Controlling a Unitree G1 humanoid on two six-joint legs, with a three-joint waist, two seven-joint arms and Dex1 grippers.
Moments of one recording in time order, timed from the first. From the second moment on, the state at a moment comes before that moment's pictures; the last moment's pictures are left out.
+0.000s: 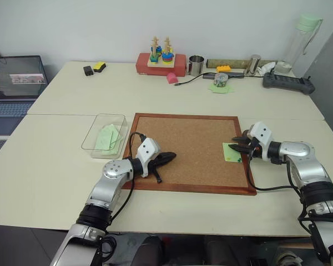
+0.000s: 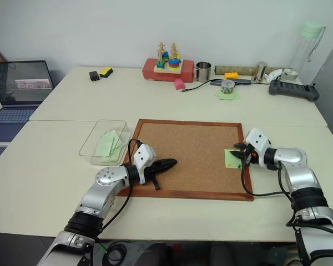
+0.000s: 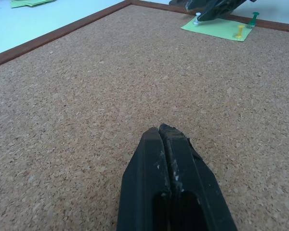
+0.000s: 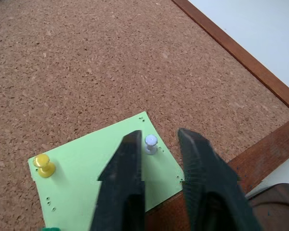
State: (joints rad) left arm -0.39 0.38 -0.16 0.26 -0.17 0.06 -0.89; right arm -0.56 -0.65 0.08 0.52 0.11 -0.01 1.03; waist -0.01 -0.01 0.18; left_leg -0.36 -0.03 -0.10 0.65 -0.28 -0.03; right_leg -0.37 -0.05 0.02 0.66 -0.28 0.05
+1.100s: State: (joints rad) left arm -0.39 0.37 -0.19 0.27 -0.11 0.08 -0.83; right arm -0.50 -0.64 0.02 0.32 0.18 0.07 1.04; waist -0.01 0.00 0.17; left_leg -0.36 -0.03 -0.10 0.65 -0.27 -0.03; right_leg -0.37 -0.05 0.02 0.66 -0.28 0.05
